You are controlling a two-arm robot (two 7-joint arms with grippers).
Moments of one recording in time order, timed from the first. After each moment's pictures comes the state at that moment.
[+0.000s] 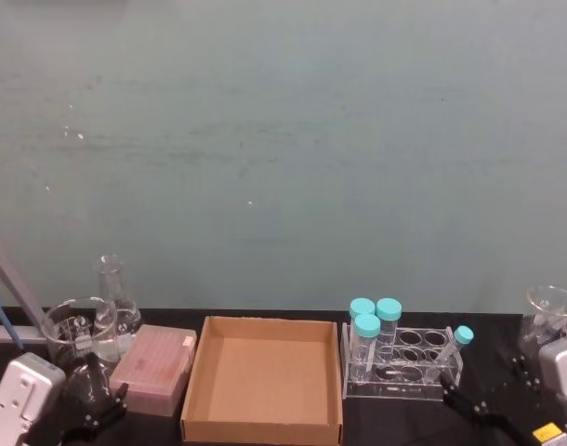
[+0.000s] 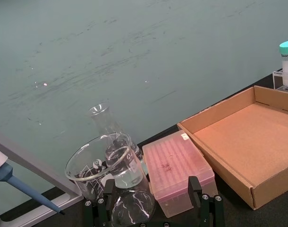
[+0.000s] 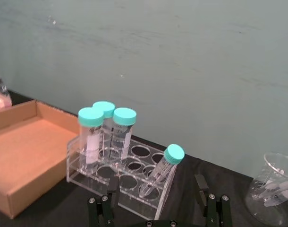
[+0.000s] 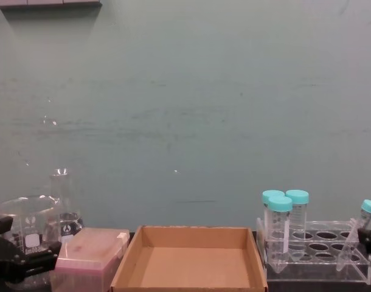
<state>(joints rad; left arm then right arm) -0.20 0.60 0.45 -1.41 -0.25 -0.12 0.03 0.22 0.56 -0.40 -1.38 0.34 -0.12 0.05</state>
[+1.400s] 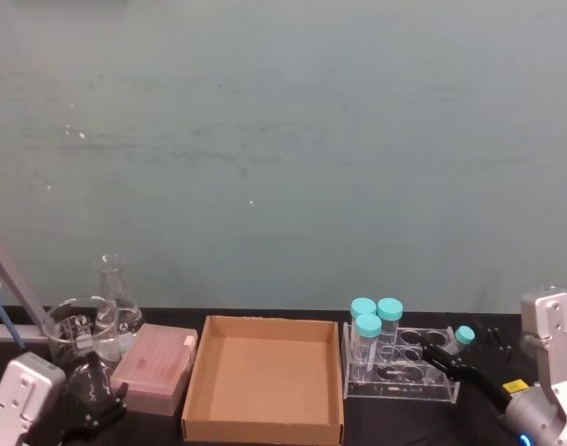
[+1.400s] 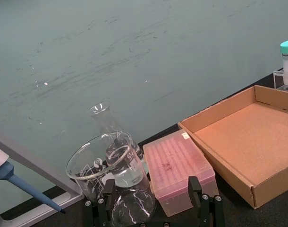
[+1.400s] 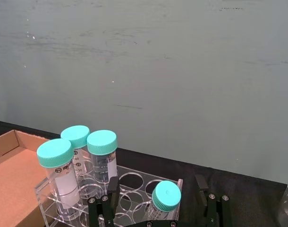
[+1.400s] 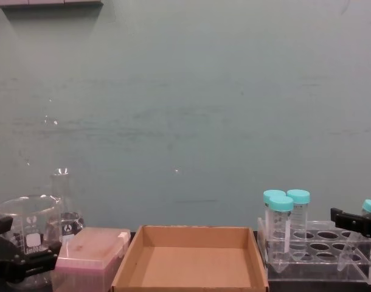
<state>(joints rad) -0.20 0.60 0.45 -1.41 -0.25 -0.12 0.03 0.45 0.36 -0.33 -1.03 0.38 -0.11 0.20</state>
